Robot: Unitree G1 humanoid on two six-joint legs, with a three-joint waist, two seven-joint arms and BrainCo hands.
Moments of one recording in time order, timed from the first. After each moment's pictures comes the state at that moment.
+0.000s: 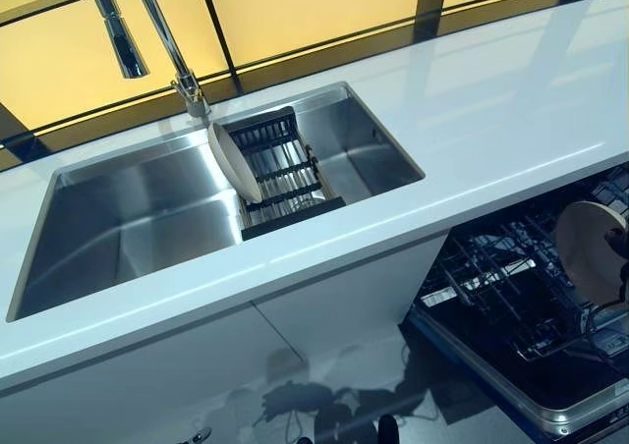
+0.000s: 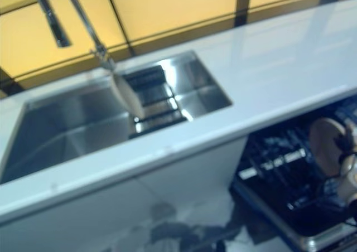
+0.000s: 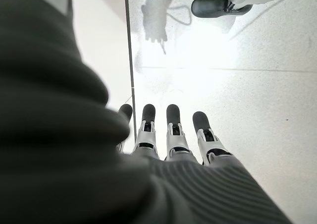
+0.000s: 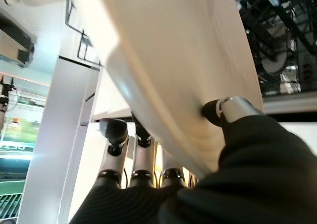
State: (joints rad) left arm 0.06 0.35 -0.06 1.02 -0.45 0.21 0.06; right arm -0.39 -1.10 0.24 0.61 -0.48 0.39 -0.23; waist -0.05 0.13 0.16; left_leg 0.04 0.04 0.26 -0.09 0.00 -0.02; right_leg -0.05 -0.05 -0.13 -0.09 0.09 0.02
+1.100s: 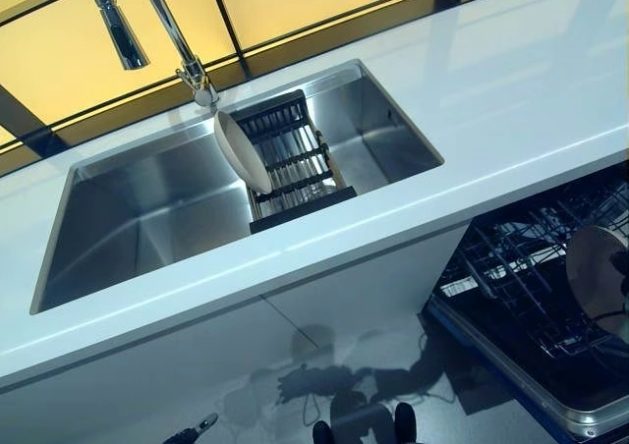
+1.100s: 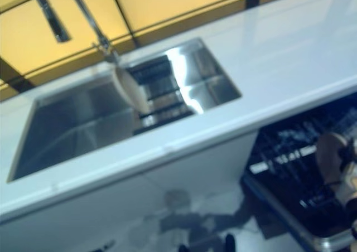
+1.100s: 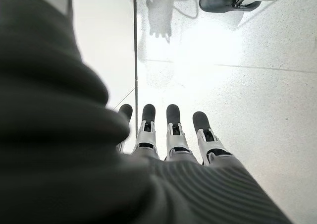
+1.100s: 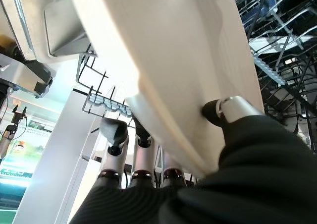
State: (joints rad) left arm 0.05 0.34 -0.07 0.97 -0.50 0.21 0.06; right arm -0.44 -1.05 0.30 0.78 -0.50 0.38 -0.18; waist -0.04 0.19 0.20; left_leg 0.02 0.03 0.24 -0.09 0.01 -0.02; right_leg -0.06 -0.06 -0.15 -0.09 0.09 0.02
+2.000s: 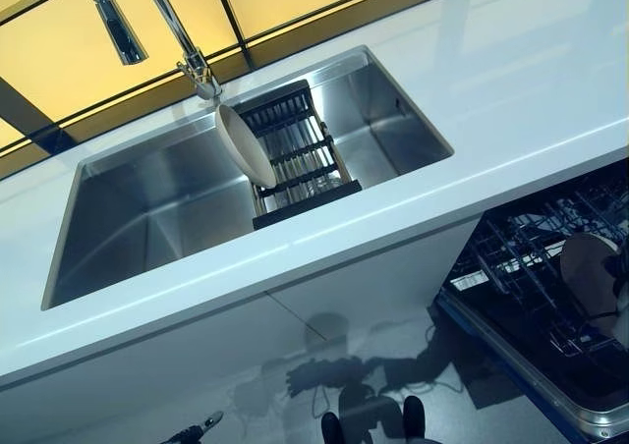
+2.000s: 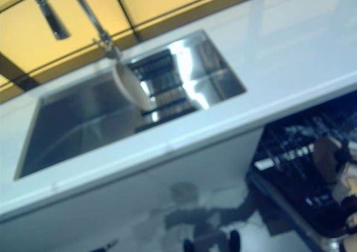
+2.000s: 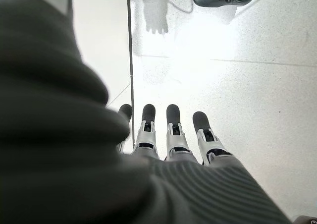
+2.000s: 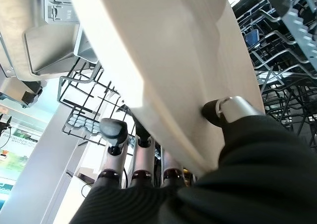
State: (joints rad) left arm 0.05 0.33 -0.09 0.94 -0.50 0.23 0.06; right arm -0.50 -1.03 0.34 0.87 -0.53 0.35 -0.17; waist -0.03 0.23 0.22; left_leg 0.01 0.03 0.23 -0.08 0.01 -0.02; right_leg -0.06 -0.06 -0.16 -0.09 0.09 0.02
